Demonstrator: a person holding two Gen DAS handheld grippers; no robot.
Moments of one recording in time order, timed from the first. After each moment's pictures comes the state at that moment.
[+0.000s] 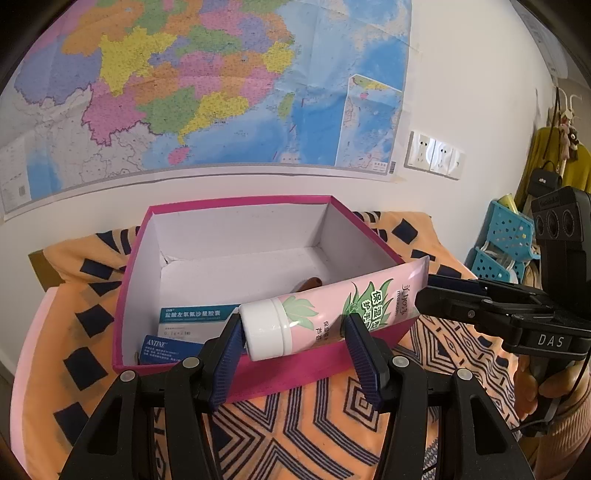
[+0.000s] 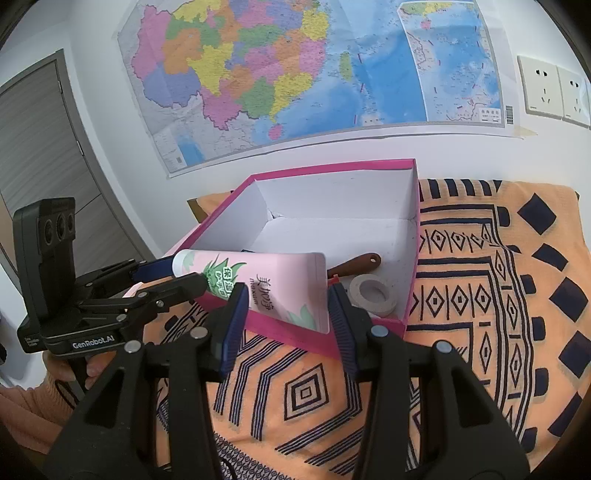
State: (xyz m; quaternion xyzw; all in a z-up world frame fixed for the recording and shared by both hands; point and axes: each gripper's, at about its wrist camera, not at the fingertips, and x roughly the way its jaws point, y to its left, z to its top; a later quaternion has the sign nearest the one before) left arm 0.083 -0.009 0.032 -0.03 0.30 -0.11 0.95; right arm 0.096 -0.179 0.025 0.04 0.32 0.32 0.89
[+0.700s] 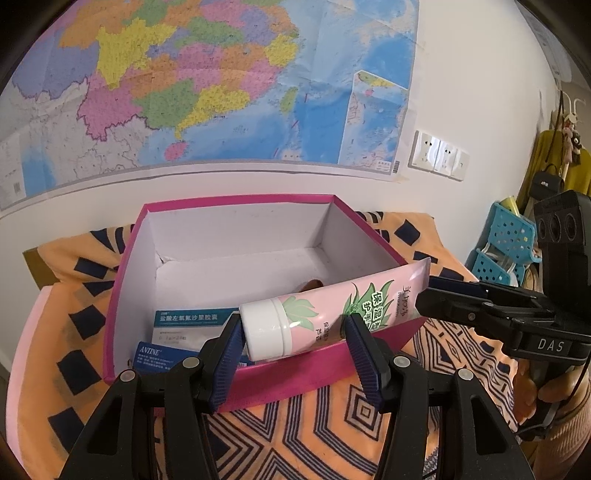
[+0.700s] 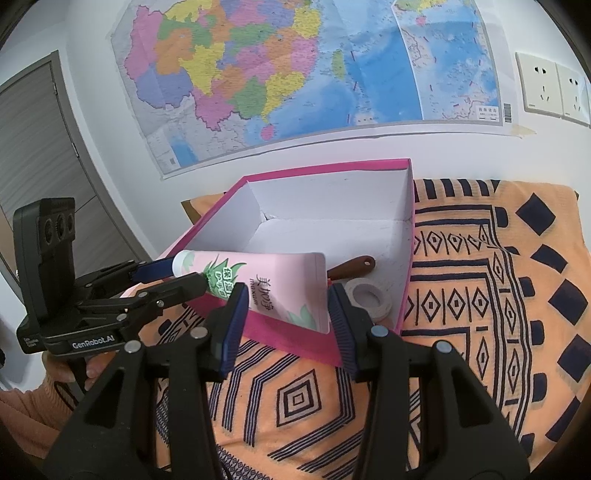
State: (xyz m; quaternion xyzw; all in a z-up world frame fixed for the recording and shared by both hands) left arm 0.100 -0.009 0.030 -0.04 0.31 -0.11 0.94; right arm 0.107 -0.181 0.025 0.04 0.32 0.32 0.89
